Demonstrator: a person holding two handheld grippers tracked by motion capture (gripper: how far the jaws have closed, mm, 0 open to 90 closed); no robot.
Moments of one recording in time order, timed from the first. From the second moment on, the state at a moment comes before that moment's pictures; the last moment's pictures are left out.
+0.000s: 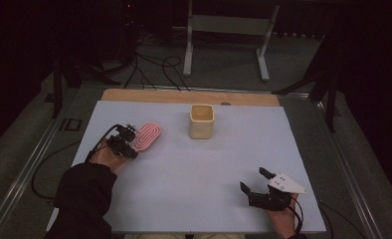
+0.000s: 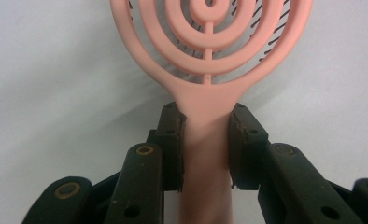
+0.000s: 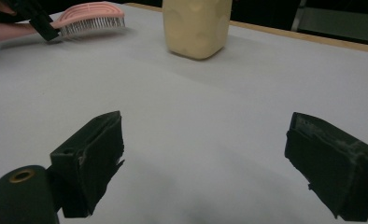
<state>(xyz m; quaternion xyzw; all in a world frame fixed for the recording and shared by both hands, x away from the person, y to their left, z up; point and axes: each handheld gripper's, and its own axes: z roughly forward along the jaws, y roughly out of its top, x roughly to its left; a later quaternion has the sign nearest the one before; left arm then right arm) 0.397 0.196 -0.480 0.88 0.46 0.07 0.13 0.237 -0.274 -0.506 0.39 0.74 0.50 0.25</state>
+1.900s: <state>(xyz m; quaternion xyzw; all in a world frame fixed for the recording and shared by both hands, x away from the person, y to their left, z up) 0.331 0.212 -0.453 0.81 0.45 0.17 0.34 0.238 -0.272 -0.510 0.39 0.74 0.49 0.24</state>
